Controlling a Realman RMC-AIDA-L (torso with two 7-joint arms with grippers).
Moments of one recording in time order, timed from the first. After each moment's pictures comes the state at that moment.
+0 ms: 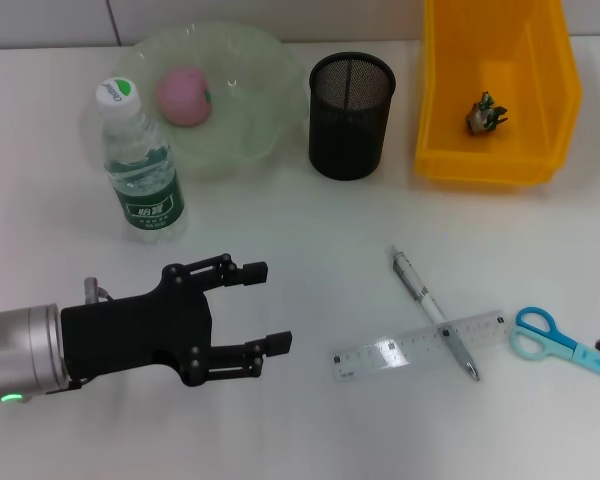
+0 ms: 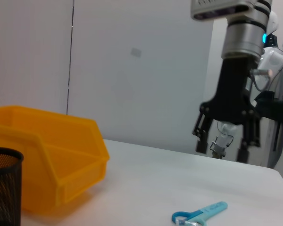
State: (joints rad) left arm -0.35 -2.07 1.05 0.49 1.65 1.61 -0.96; right arm 0.47 2.08 -1.10 -1.73 -2.64 -2.10 2.23
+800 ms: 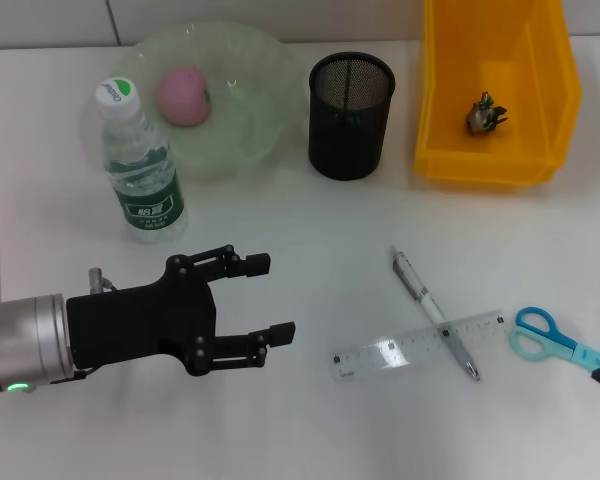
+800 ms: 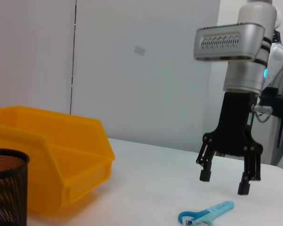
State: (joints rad) left arm -0.37 -2.07 1.05 0.49 1.65 1.58 -0.96; right arm 0.37 2.09 -1.21 -1.58 -2.71 -1.86 2.14
